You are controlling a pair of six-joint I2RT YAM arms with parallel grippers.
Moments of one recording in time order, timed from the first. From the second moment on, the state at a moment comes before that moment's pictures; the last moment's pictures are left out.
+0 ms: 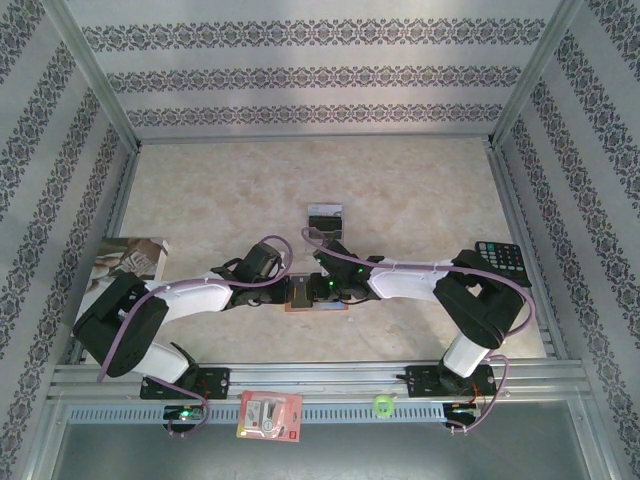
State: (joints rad) left arm -0.64 1.46 0.58 -0.11 0.21 -0.60; right arm 0.87 1.67 0.82 -0.15 -0.22 0.80
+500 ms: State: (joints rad) left arm -0.64 1.47 0.58 -0.10 0.21 -0.60; right arm 0.84 1.66 0.80 -0.13 -0.21 0.86
